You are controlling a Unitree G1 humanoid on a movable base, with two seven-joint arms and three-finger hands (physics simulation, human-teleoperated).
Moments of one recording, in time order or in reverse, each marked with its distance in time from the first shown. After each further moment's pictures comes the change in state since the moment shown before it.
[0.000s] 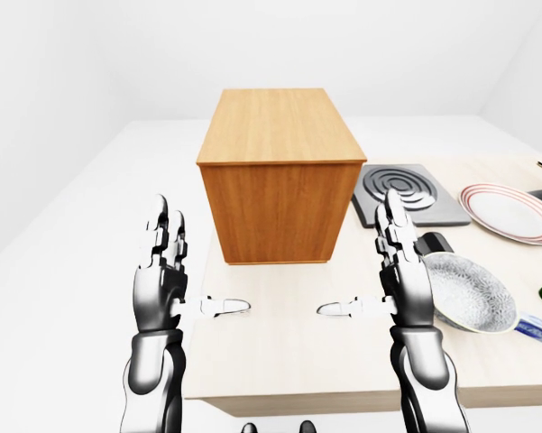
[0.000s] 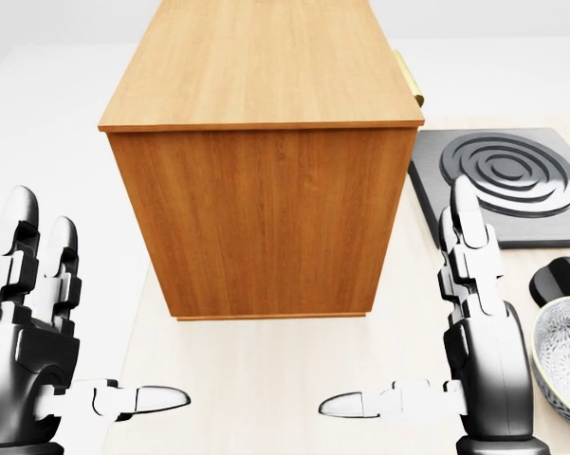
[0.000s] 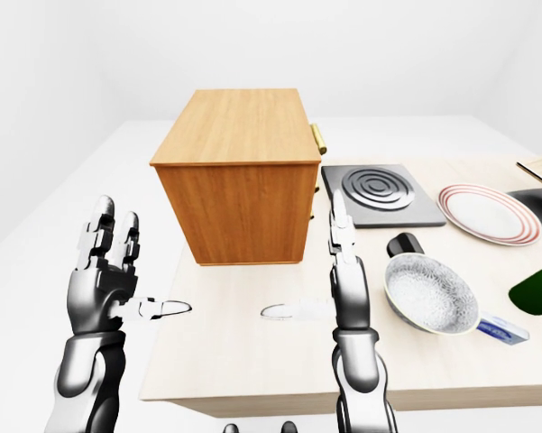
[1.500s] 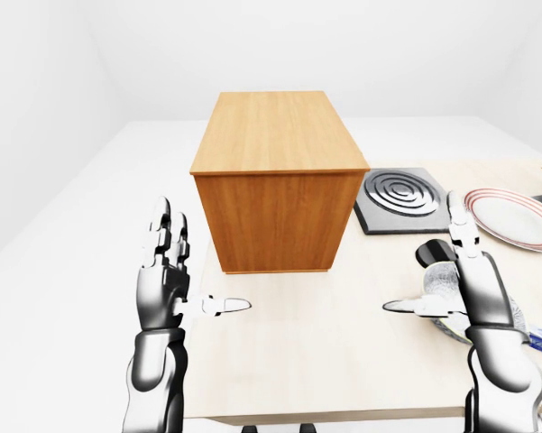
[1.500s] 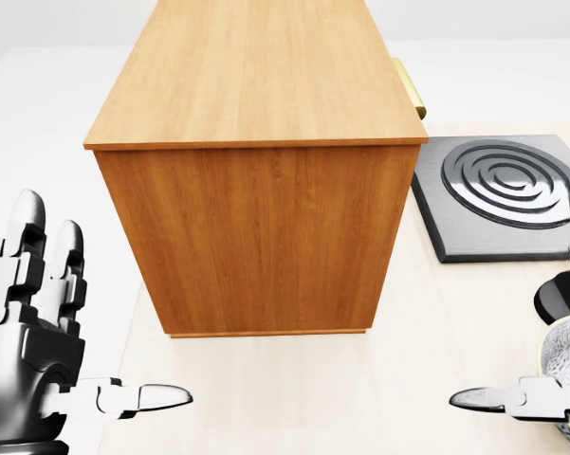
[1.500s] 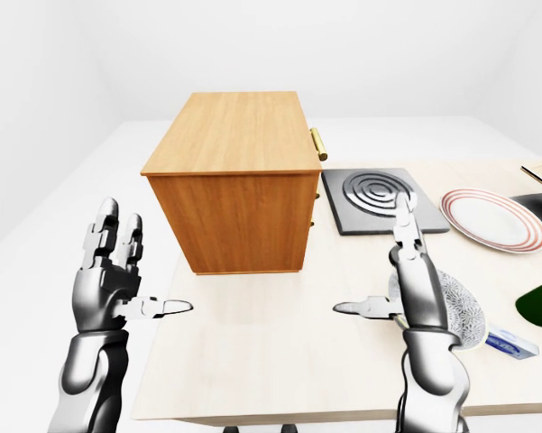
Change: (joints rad) left arm -0.009 -0.001 -0.002 0.028 -0.015 0.000 0.001; right arm -0.040 -0.060 -0.399 -0.067 -0.248 0.139 0.236
